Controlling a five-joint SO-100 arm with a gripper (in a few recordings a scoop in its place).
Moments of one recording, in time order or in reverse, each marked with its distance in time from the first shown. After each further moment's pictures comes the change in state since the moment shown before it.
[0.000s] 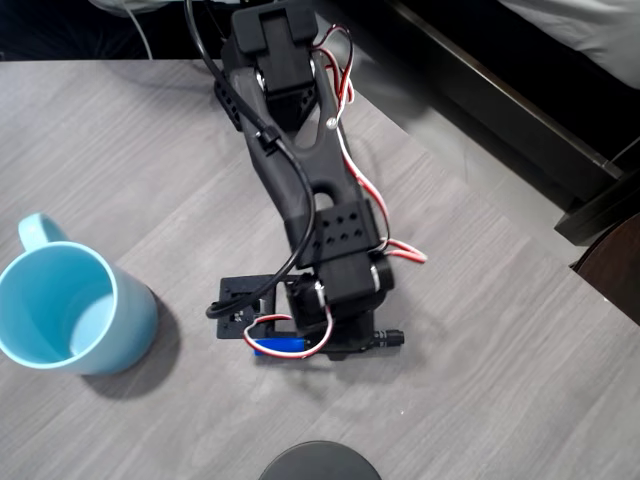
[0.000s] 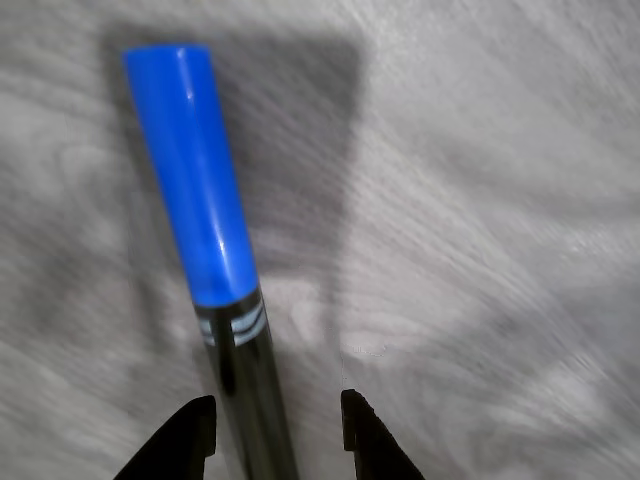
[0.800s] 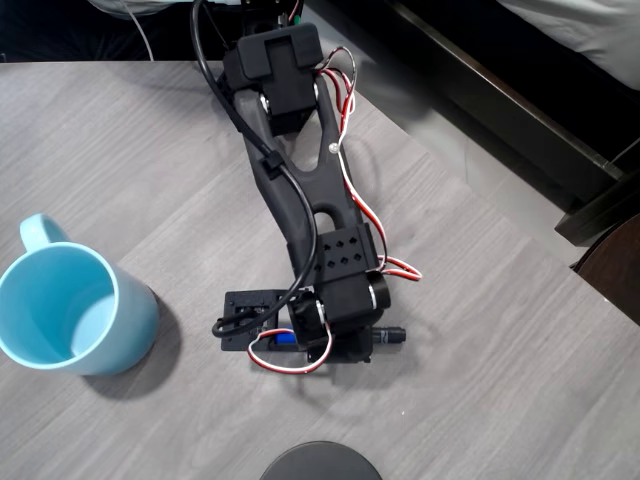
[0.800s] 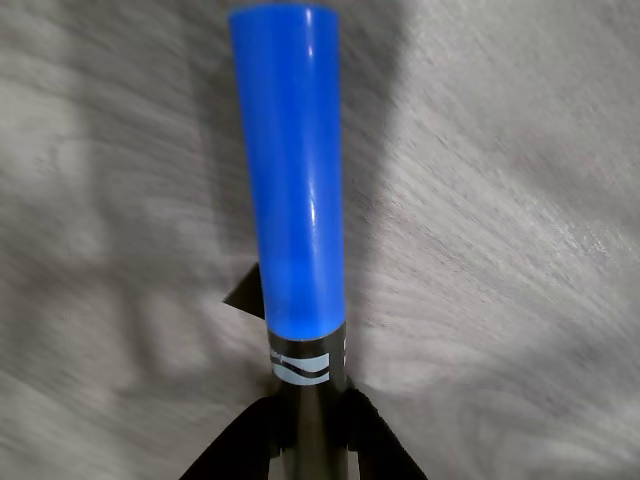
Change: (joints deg) arm 0.4 -5.0 -3.5 -3.1 -0.4
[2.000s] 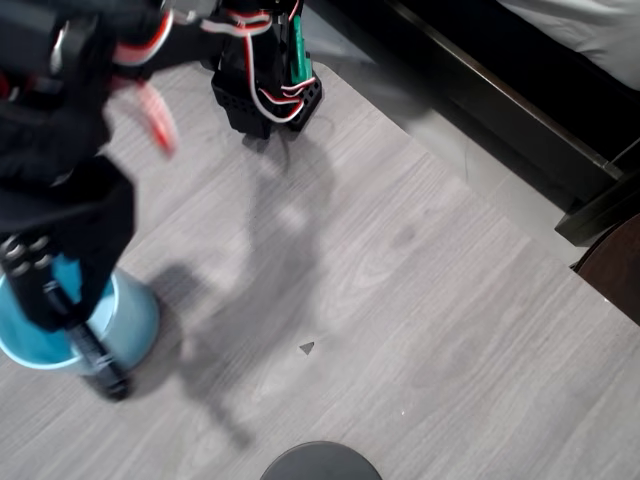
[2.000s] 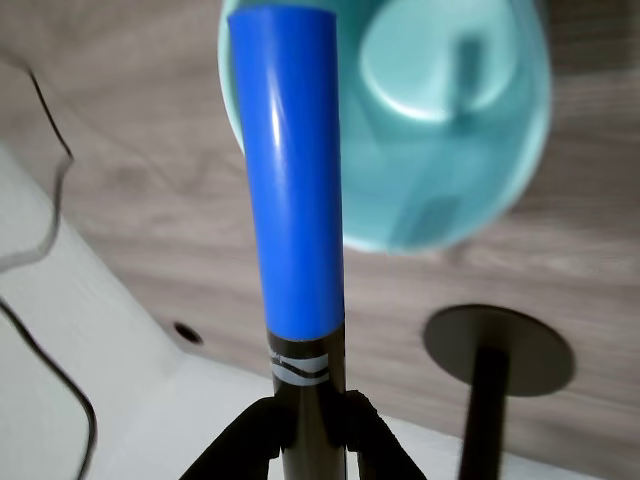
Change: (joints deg) arm 39.4 18.6 -34.7 21.8 17.3
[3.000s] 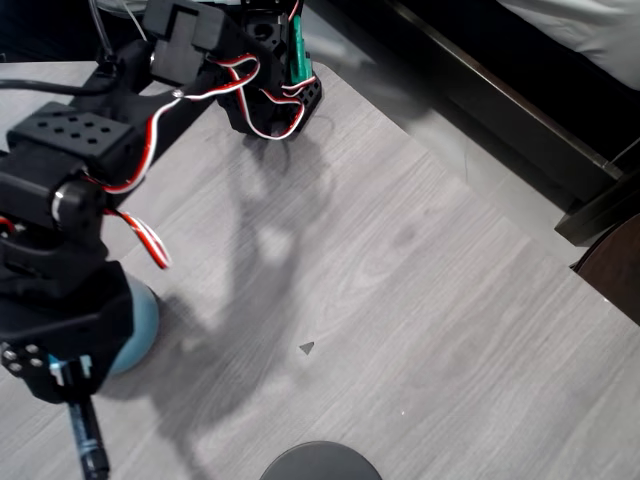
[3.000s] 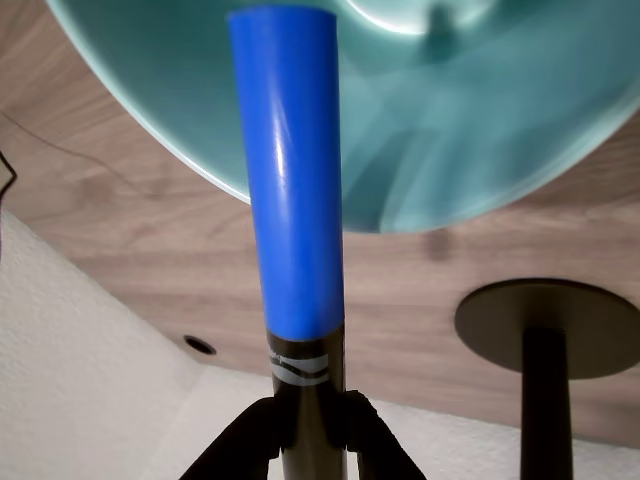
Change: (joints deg) arm -4.0 -10.5 0.1 -10.9 11.3
